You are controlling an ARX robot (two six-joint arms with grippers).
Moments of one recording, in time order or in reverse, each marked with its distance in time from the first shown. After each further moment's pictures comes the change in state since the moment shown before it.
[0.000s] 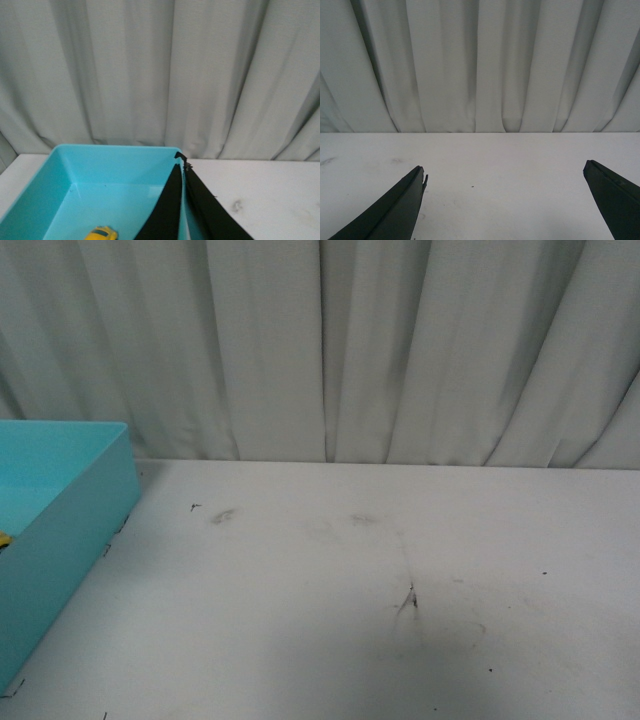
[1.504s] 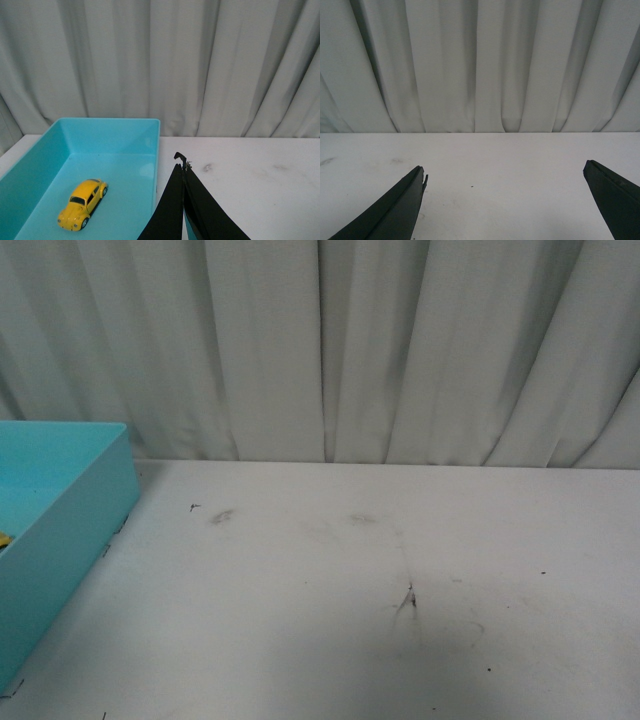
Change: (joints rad) left arm -0.149 -0.940 -0.322 -0.585 -0.145 -0.003; right arm 0.000 0.000 0.000 0.000 0.000 0.000
